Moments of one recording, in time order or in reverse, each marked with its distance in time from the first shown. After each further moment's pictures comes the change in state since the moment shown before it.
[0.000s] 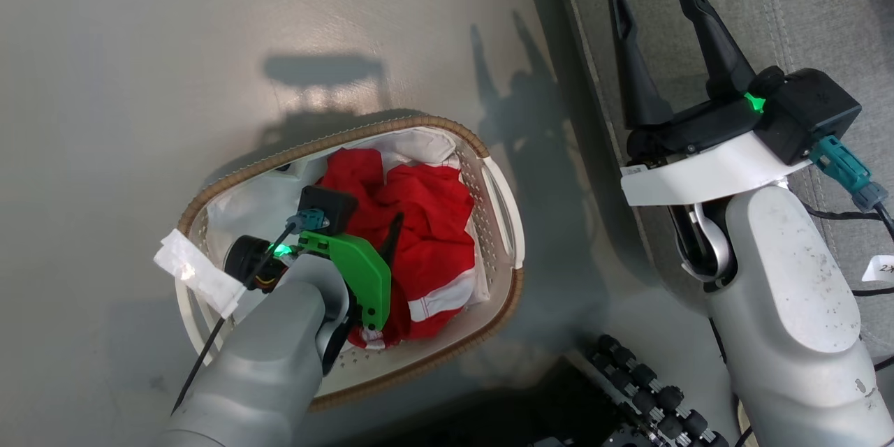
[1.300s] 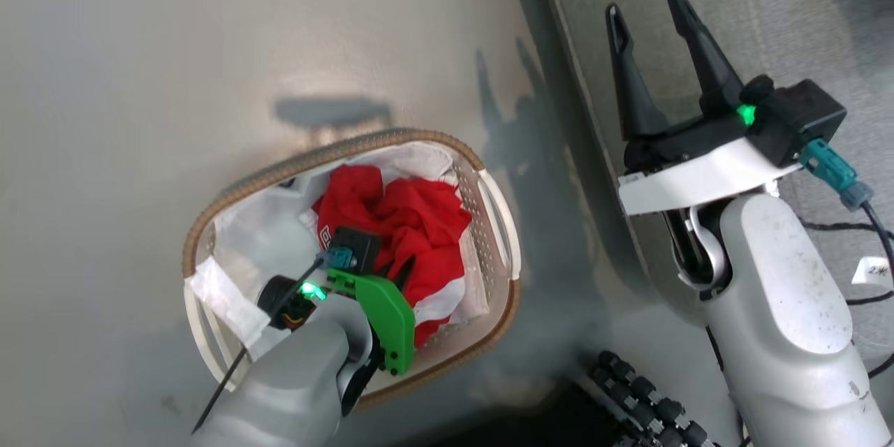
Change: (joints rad) left arm 0.018 0.002 -0.342 -0.009 -0.314 0.000 -0.017; right arm 0.011 0.003 -0.002 0.057 0.028 0.000 0.000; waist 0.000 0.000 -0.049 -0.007
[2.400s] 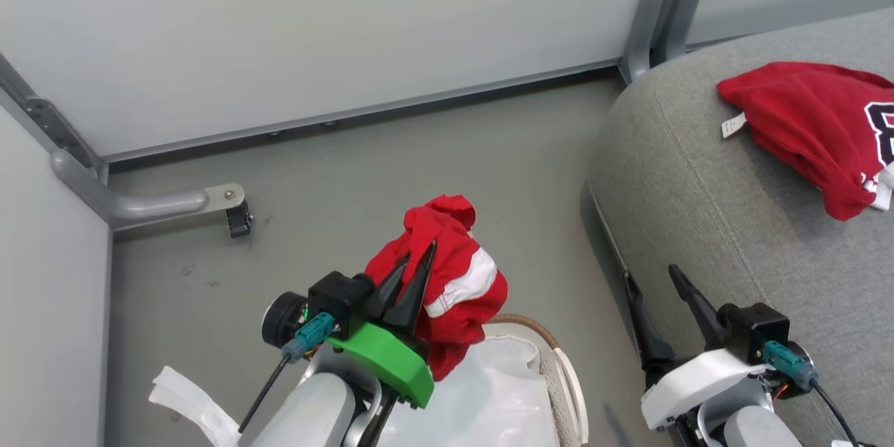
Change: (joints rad) left arm 0.427 0.027 0.634 -0.649 0.619 0.000 -0.043; right arm 0.440 0.001 -0.051 0.171 -0.006 0.000 0.000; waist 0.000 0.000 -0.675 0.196
